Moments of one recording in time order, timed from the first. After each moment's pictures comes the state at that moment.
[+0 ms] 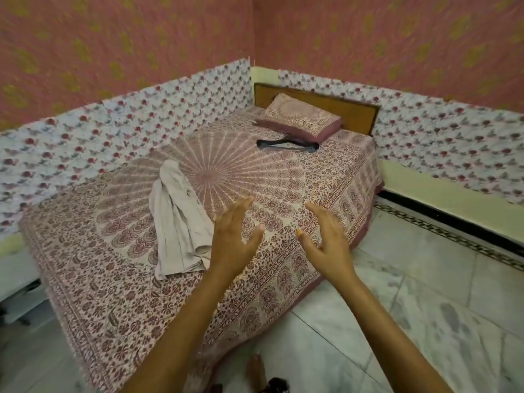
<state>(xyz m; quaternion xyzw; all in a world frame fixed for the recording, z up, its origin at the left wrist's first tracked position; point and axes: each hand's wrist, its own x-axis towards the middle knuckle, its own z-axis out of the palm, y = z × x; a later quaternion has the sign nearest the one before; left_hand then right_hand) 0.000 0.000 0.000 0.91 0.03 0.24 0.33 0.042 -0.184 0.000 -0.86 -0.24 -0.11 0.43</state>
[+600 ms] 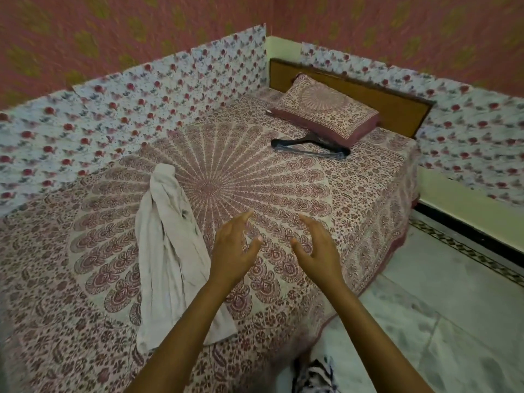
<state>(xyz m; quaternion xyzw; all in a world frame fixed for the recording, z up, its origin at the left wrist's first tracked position) 0.270 0.141 -0.051 0.92 0.11 0.15 0.36 0.324 -0.032 -0.049 -0.89 -0.18 0.02 0.43</state>
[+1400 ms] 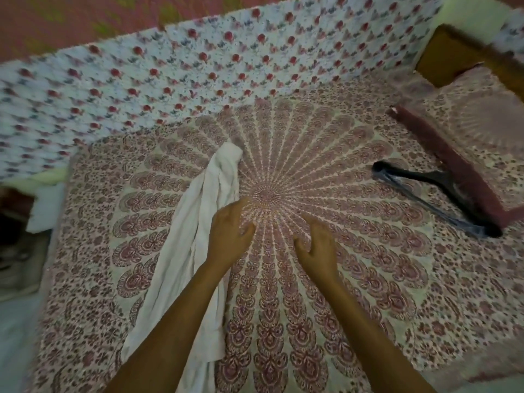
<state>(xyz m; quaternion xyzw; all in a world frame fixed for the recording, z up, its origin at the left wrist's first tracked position) 0.478 0.331 -0.122 0.86 0.37 0.16 0.30 0.602 0.180 -0.128 -0.84 -0.34 0.19 0.38</state>
